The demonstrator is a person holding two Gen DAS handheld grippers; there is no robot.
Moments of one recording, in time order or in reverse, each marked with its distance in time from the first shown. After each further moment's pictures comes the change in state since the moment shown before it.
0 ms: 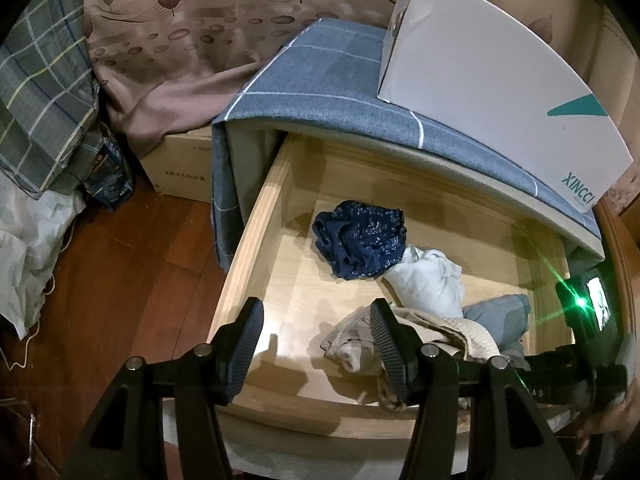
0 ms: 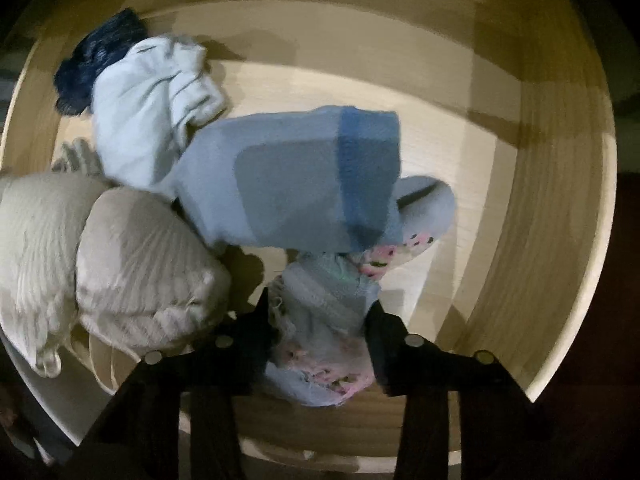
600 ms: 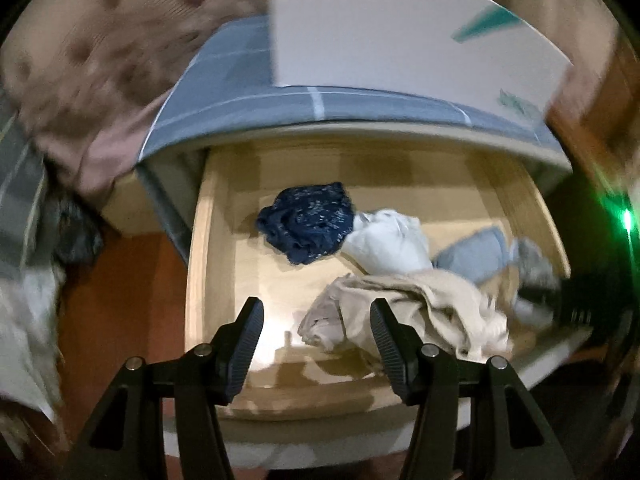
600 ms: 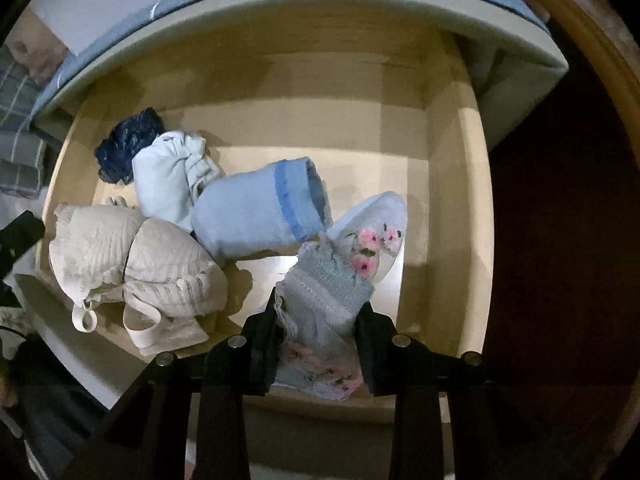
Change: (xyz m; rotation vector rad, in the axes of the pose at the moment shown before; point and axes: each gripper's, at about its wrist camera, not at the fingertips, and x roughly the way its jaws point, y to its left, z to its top) left arm -0.008 -0.034 -0.010 0.353 0.047 -0.066; right arm -0.054 -0.040 -0.065 0.159 -0.328 0.064
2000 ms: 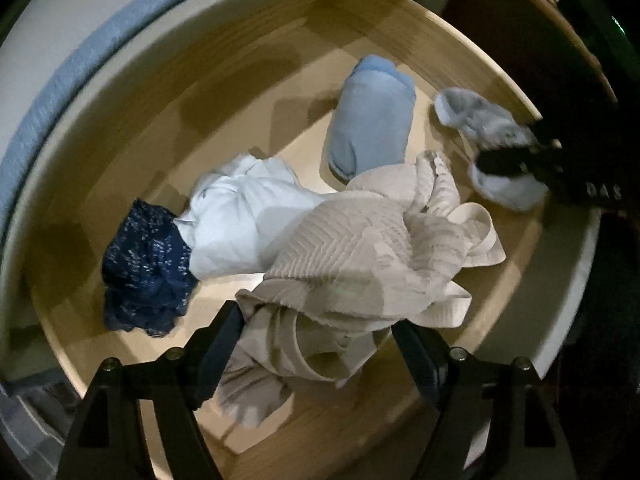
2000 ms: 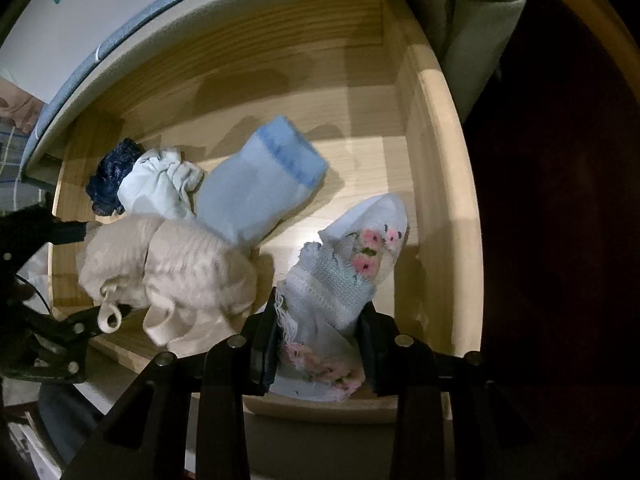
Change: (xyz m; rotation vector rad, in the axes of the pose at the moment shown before) left arm 0.097 -0.090 0.034 0.596 0.366 -0.192; right arm 0.011 -0.031 0.001 0.152 0.021 0.056
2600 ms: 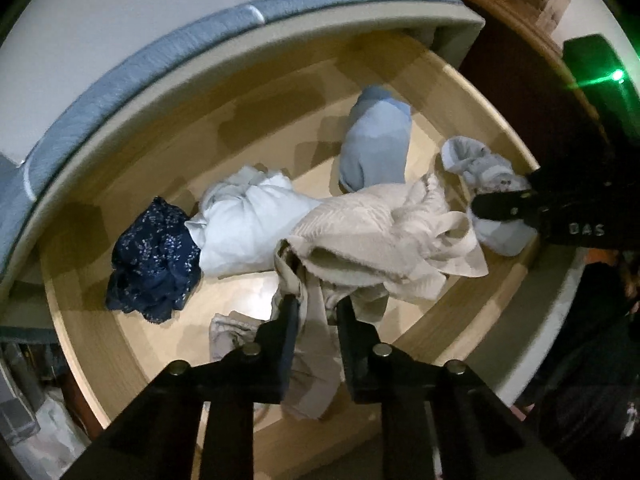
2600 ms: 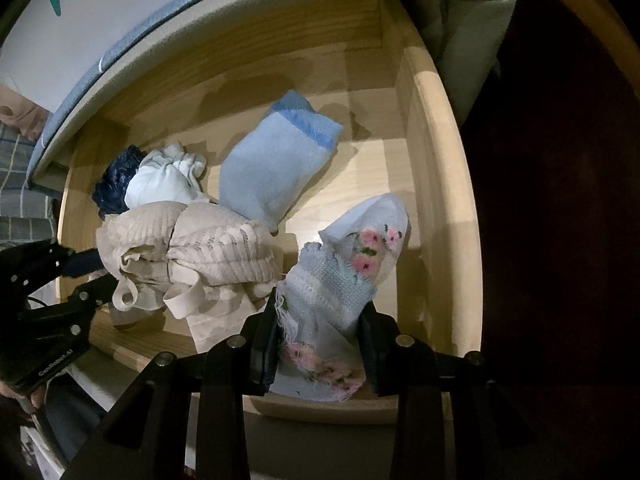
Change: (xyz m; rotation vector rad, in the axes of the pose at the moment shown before) left arm -0.030 -0.005 -0.023 -0.148 -0.148 0.017; right arm -0.006 -0.007 -0.002 0.014 -0.018 0.029
